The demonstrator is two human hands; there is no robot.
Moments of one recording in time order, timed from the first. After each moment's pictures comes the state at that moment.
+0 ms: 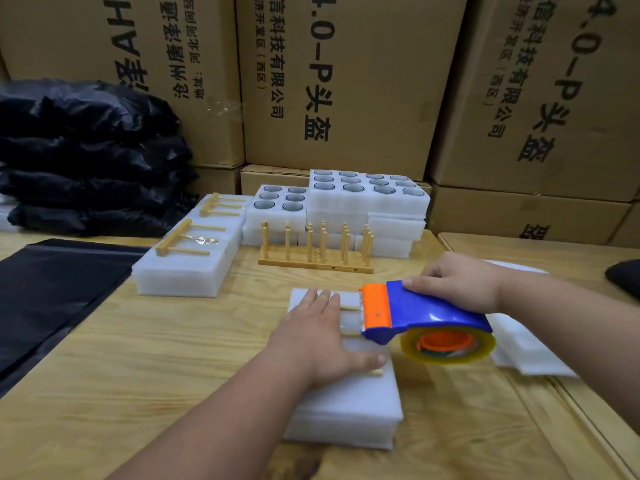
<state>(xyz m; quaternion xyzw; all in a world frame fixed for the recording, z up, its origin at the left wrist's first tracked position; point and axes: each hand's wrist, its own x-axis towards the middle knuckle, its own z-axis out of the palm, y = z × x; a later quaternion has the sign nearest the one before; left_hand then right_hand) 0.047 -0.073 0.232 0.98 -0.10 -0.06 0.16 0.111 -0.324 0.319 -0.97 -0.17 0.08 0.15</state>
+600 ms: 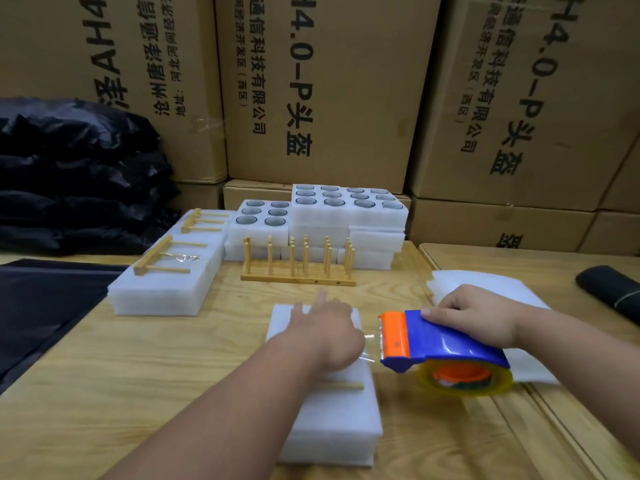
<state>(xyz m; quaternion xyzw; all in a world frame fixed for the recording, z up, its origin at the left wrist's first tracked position) 0.067 -0.114 0.269 0.97 -0.12 -0.12 0.15 0.092 -0.380 0.298 -0.97 -0.11 0.09 0.21</state>
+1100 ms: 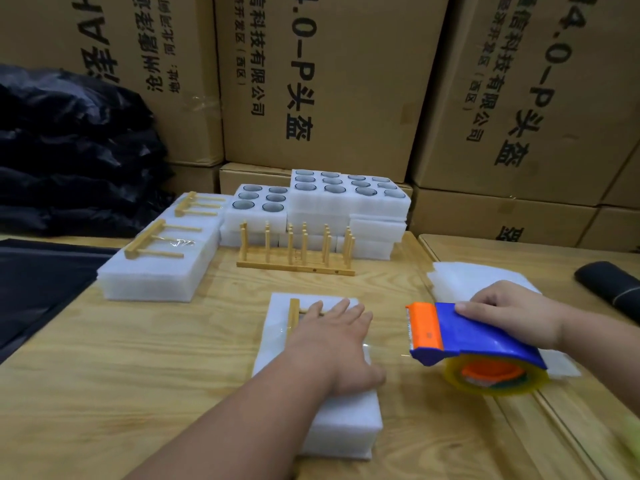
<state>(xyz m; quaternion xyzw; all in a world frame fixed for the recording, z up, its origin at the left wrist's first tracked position) 0.060 -0.122 0.234 0.97 -0.22 -0.06 0.04 0.086 -0.414 0.301 -0.96 -0.09 0.08 0.24</state>
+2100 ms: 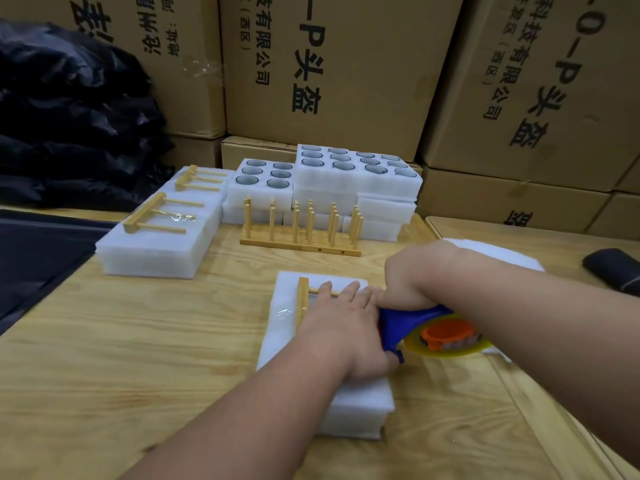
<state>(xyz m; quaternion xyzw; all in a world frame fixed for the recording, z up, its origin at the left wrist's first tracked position) 0.063 -0.129 0.227 0.97 -0.23 -0.04 0.04 0.115 -0.250 0.314 -0.95 -0.12 0.14 -0.25</state>
